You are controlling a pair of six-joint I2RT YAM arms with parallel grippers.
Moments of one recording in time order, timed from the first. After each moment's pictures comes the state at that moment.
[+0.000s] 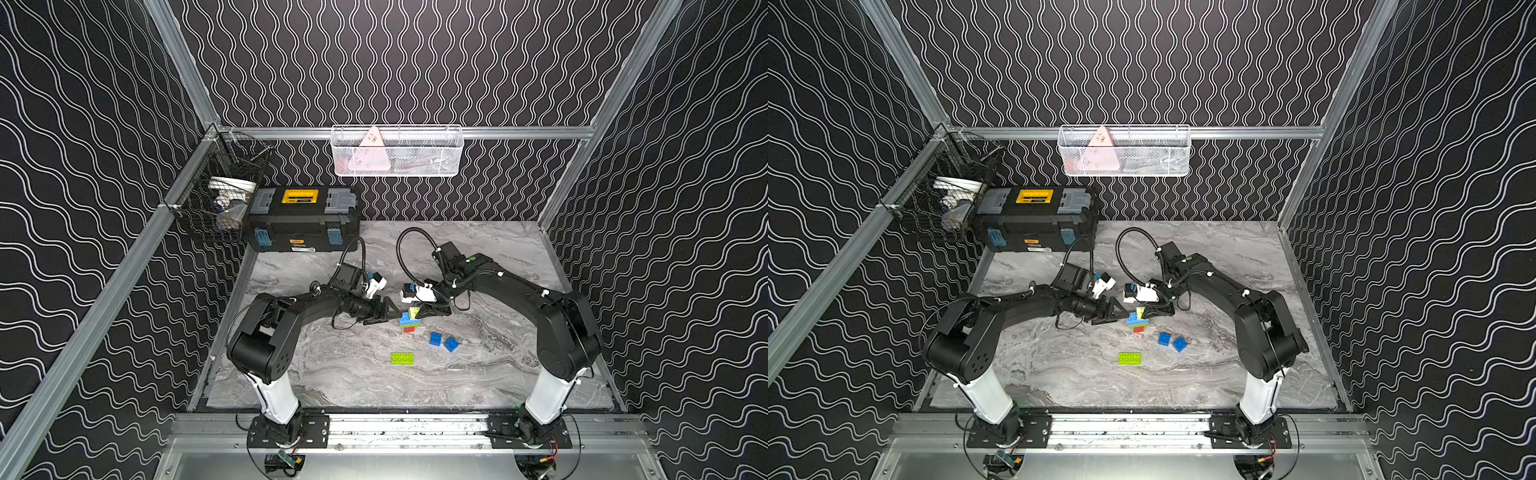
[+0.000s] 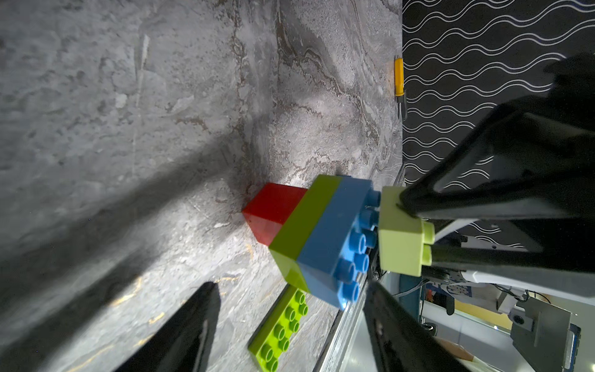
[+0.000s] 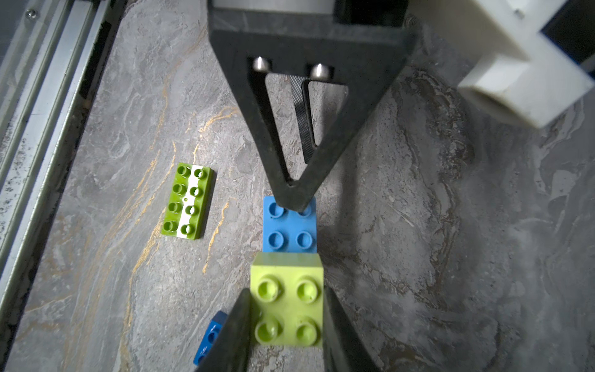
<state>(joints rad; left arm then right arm) -0.33 1.76 0.93 -0.19 0.86 -0.43 0.54 1.82 1.37 -0.84 -0.56 -1.14</state>
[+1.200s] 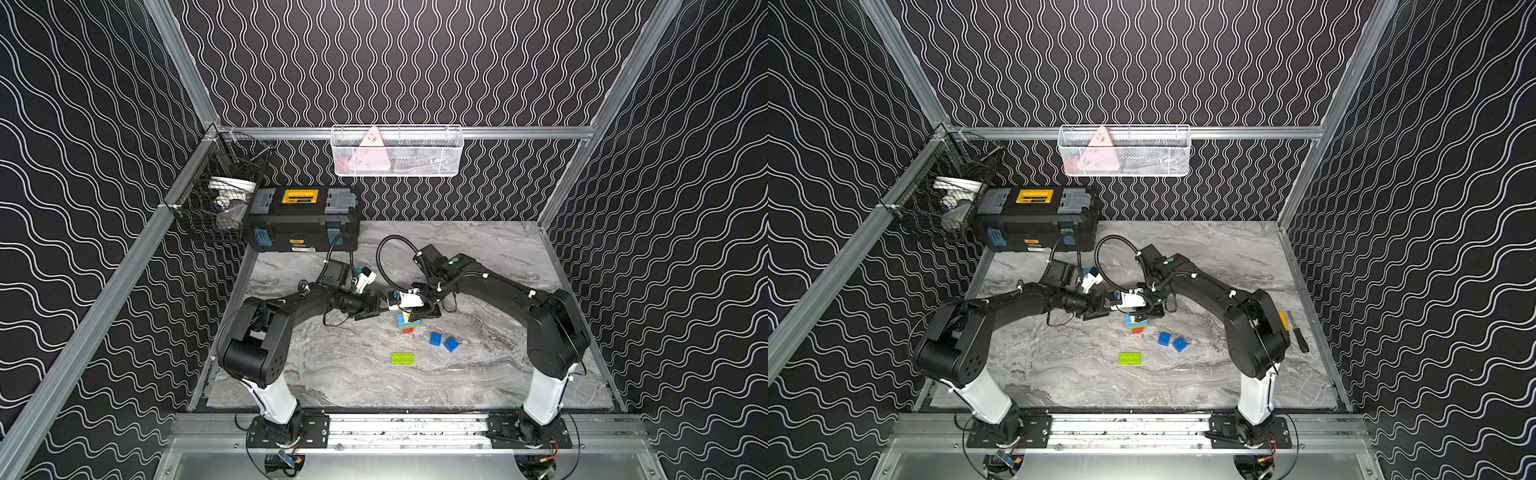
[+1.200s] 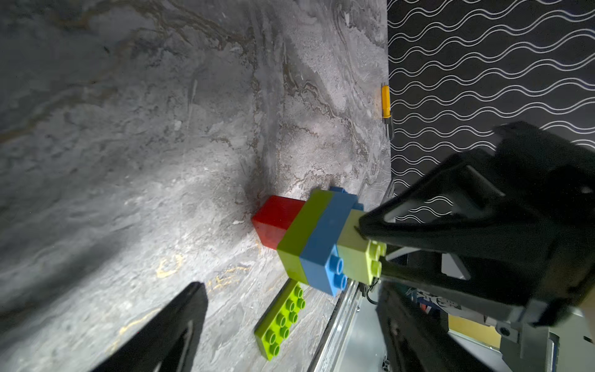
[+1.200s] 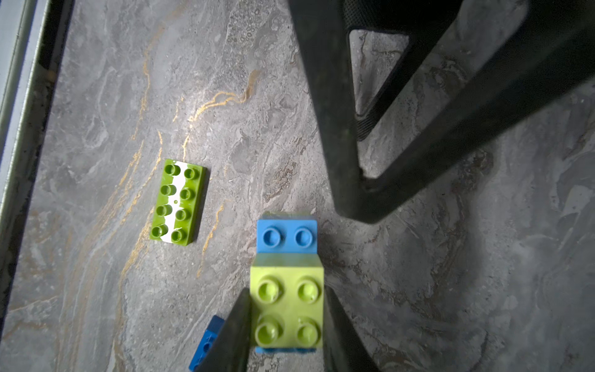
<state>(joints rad) -0.24 1.70 0.91 -0.20 0.91 -0.42 0.66 1.88 1.45 -0.90 -0.36 -1.10</state>
